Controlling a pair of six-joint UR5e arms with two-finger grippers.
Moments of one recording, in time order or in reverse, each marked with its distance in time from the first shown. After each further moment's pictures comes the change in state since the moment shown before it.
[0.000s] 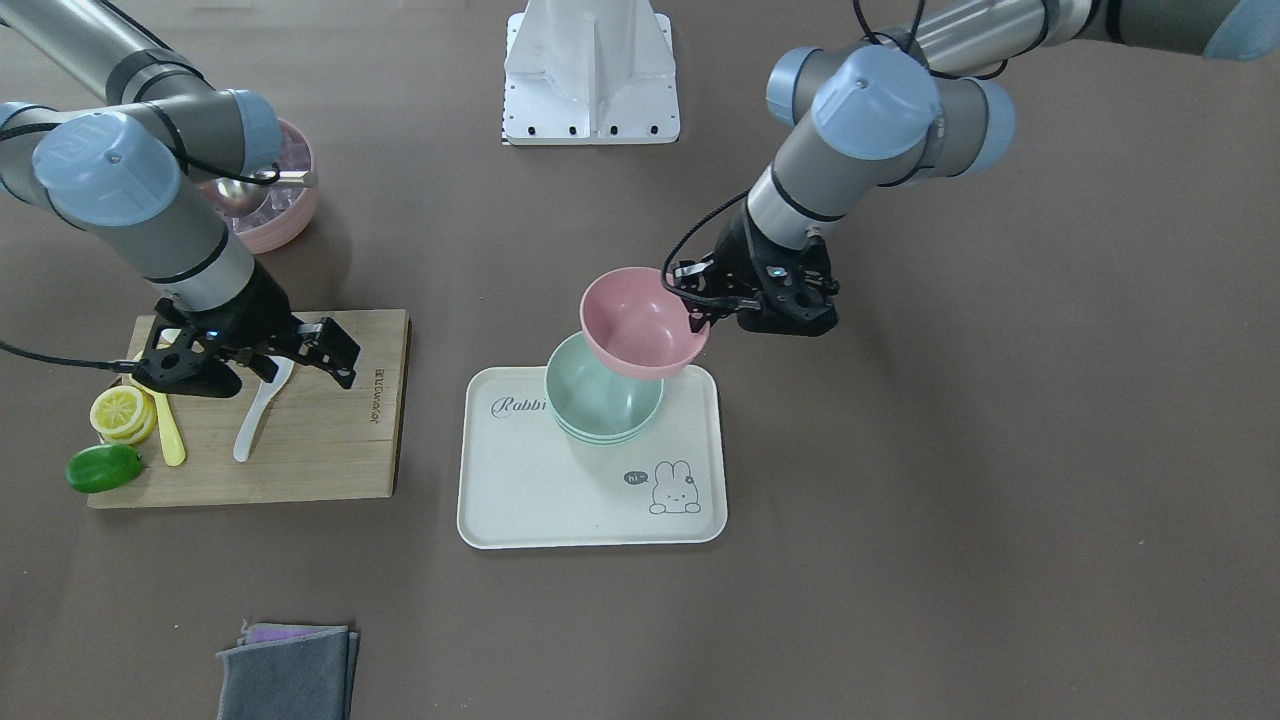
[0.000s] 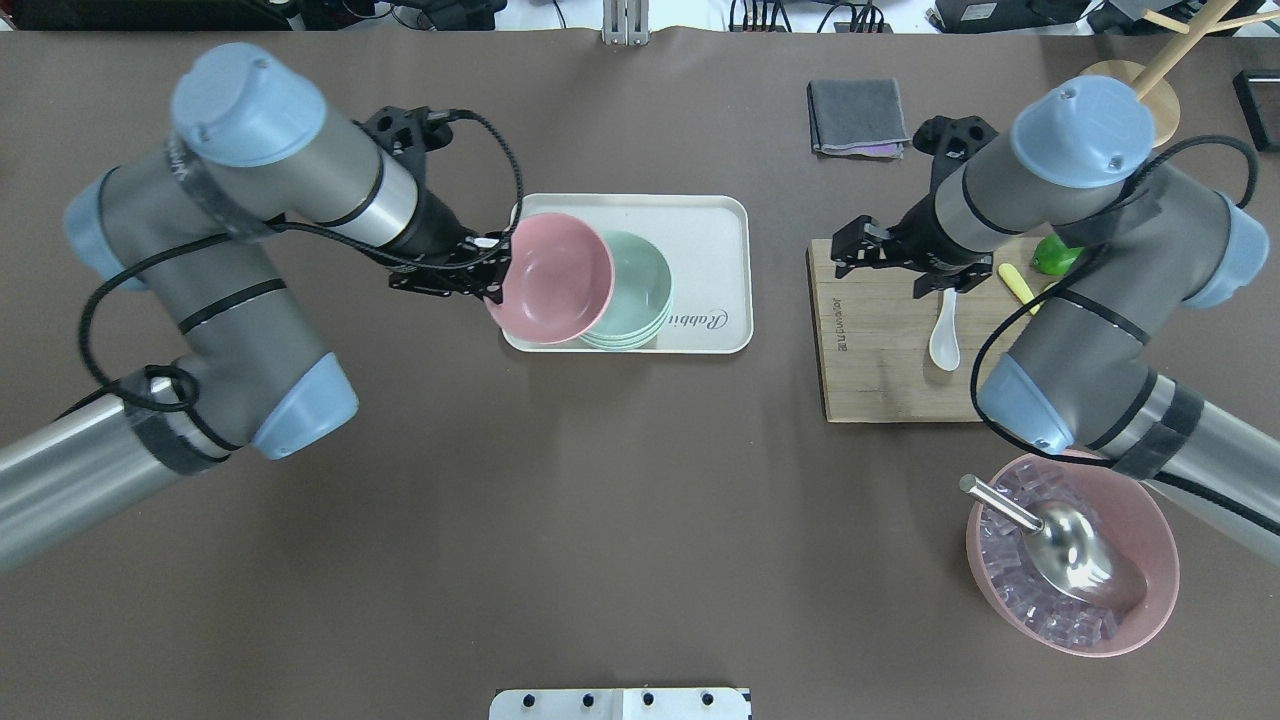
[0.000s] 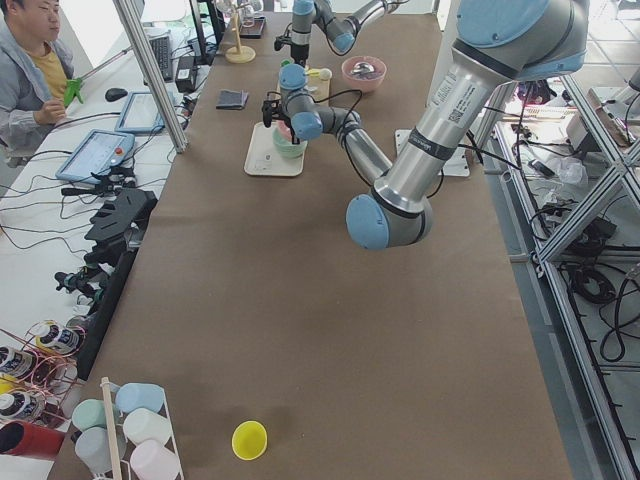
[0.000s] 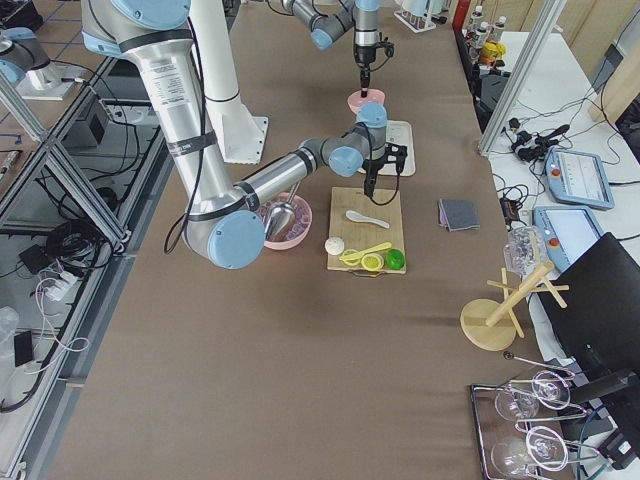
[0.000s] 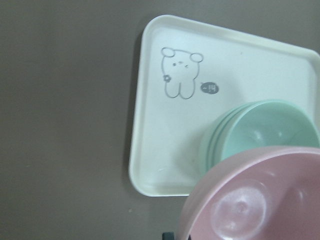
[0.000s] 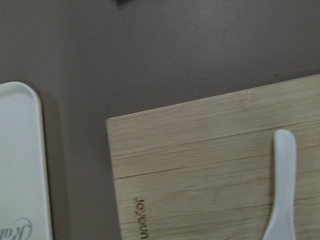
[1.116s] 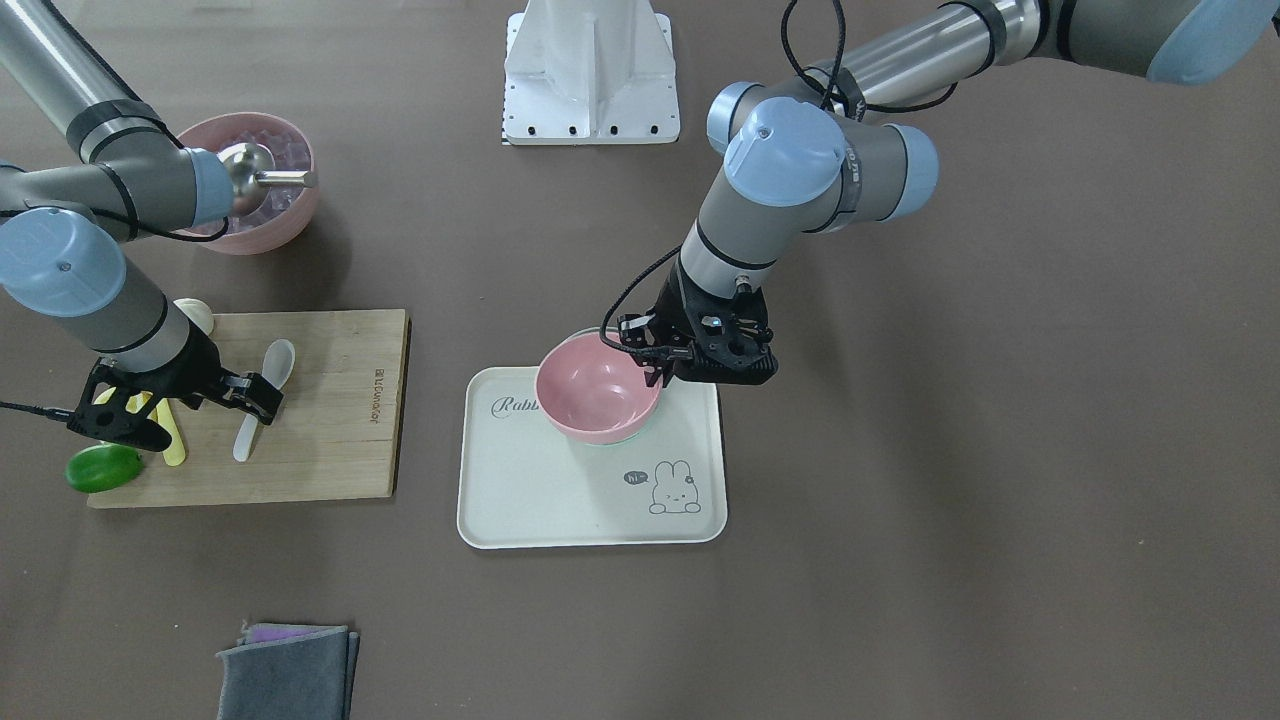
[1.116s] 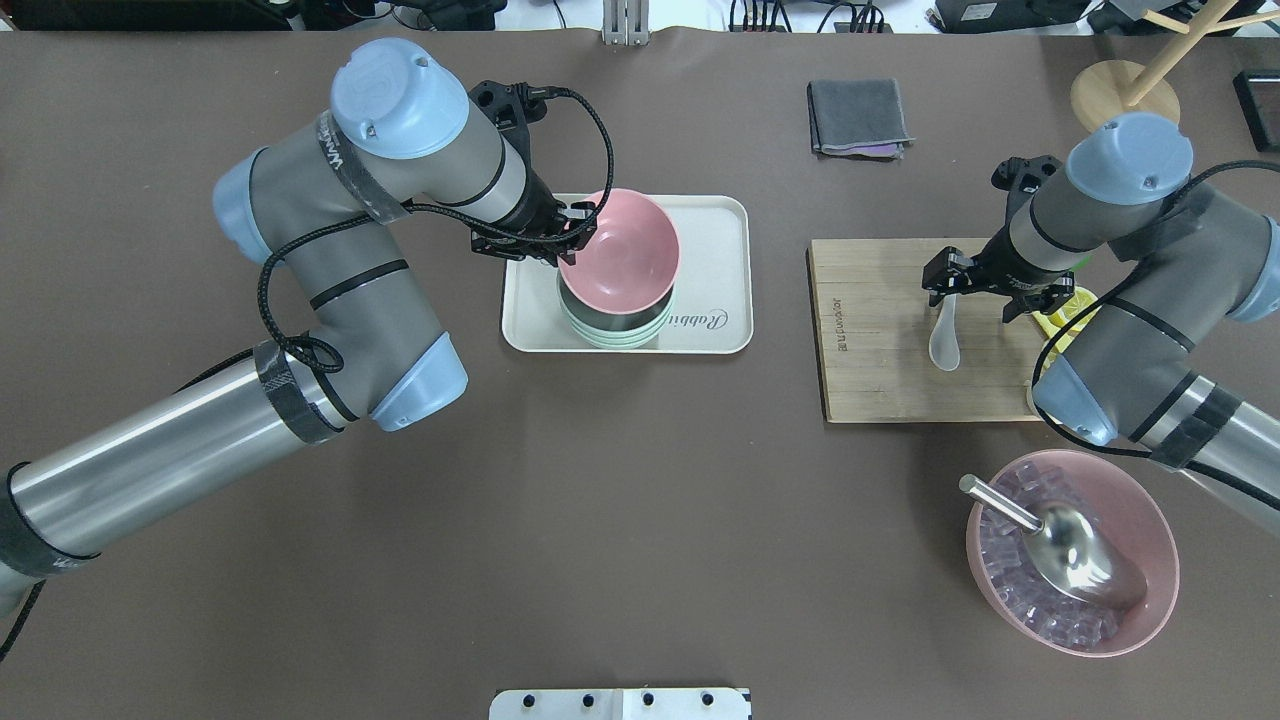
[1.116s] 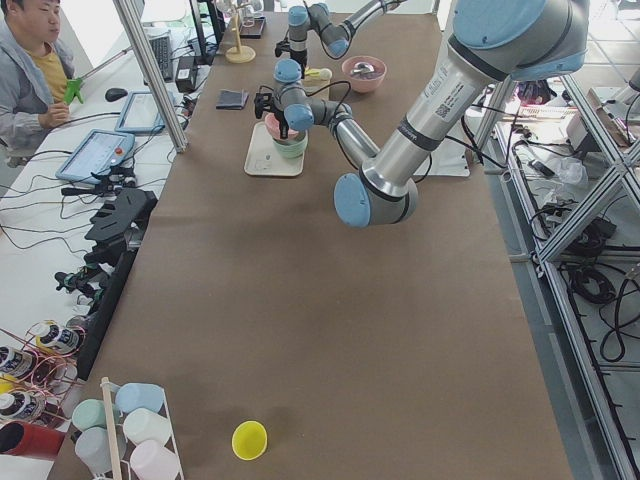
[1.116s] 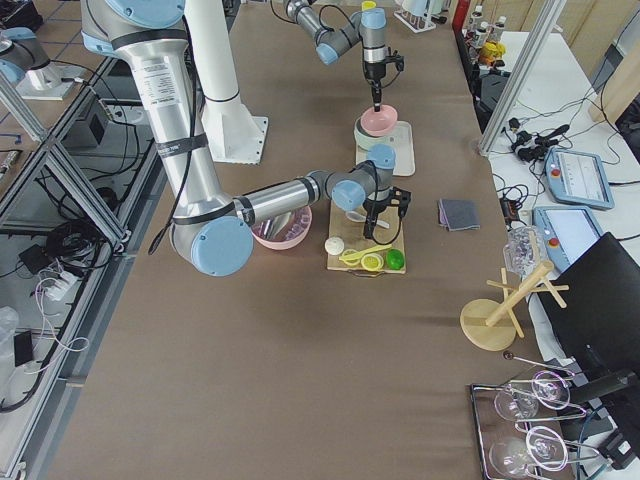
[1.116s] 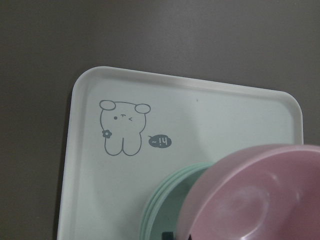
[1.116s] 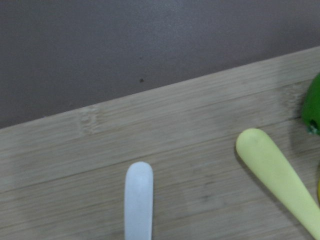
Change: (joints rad) left arm 0.015 -0.089 0.151 -0.073 0.103 0.020; right arm 0.020 -0.024 -0.157 0.007 0.032 -0.023
